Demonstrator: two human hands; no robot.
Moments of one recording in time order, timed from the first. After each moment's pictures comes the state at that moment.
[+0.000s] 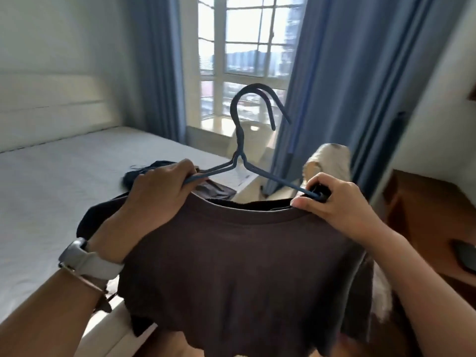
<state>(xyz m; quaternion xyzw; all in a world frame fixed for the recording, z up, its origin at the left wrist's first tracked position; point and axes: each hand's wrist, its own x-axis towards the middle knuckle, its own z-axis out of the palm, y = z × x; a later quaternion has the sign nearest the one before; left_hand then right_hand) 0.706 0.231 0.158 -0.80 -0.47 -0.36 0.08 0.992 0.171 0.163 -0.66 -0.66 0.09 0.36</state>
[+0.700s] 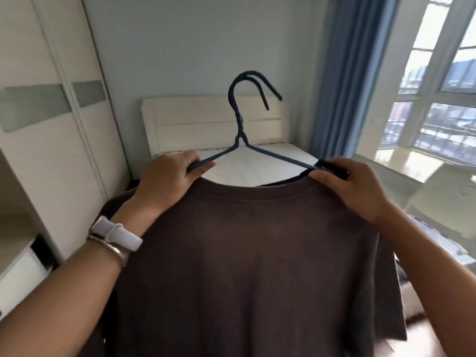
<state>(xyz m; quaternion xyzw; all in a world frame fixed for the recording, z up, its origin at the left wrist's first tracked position) 0.481 0.373 0.181 -0.58 -0.70 -0.33 0.26 0.741 0.526 0.179 -0.36 -0.82 0.18 0.40</state>
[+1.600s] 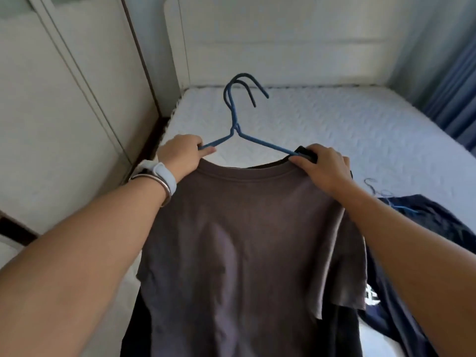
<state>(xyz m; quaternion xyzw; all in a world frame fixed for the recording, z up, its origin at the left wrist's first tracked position) 0.049 0.821 0.001 -0.35 -0.93 -0.13 0.01 0.253 1.007 -0.016 -0.35 -0.89 0.22 0.18</state>
